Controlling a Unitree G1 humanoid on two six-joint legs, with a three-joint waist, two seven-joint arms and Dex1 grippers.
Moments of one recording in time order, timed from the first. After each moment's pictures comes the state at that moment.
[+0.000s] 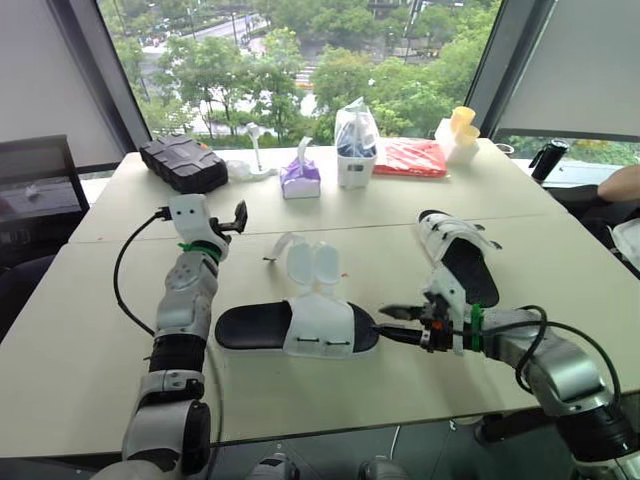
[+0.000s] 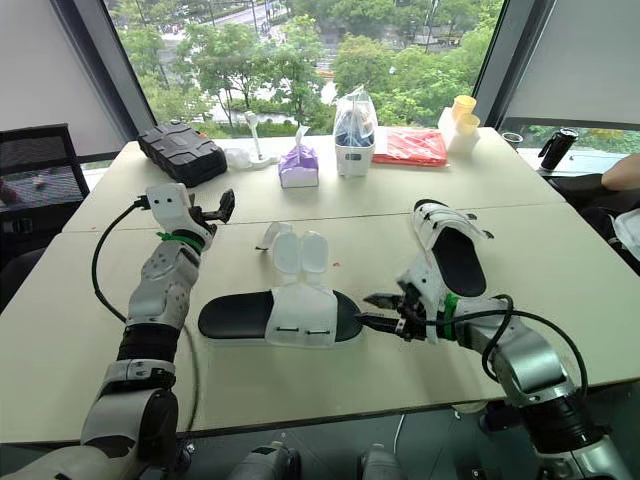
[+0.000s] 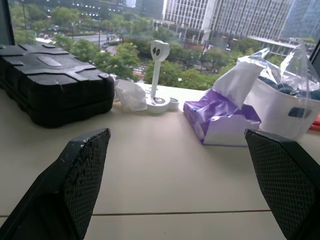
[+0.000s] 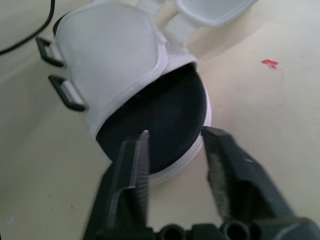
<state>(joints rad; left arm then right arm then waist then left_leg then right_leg) -0.70 0.21 0.25 0.40 -0.27 0.11 -0.15 -0.28 -0.71 0.11 -0.15 0.39 0.45 0.98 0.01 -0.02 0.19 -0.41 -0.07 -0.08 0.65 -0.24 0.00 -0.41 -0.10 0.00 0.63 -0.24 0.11</state>
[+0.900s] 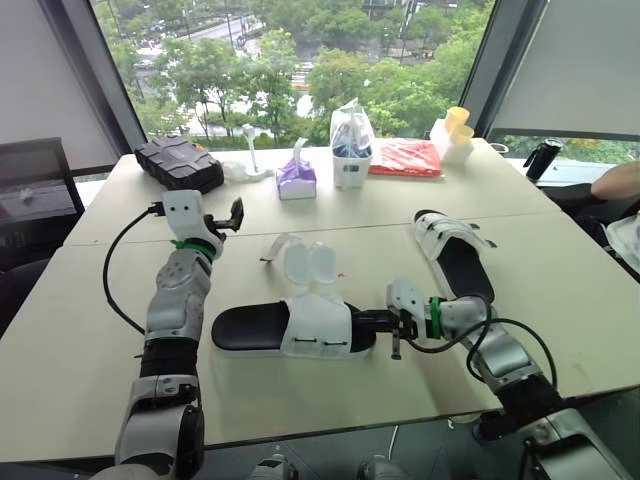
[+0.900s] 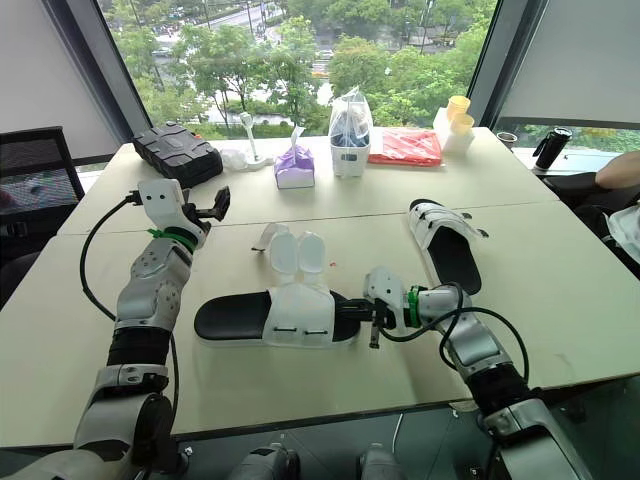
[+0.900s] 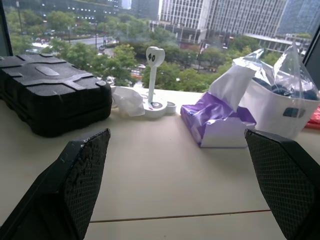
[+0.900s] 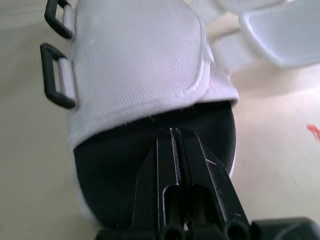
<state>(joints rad) -0.67 0.24 0.25 0.31 -0.27 0.17 -0.14 -0.50 -0.50 0.26 0.30 0.14 -0.06 1.13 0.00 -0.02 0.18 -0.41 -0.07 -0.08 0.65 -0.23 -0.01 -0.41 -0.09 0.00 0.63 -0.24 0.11</state>
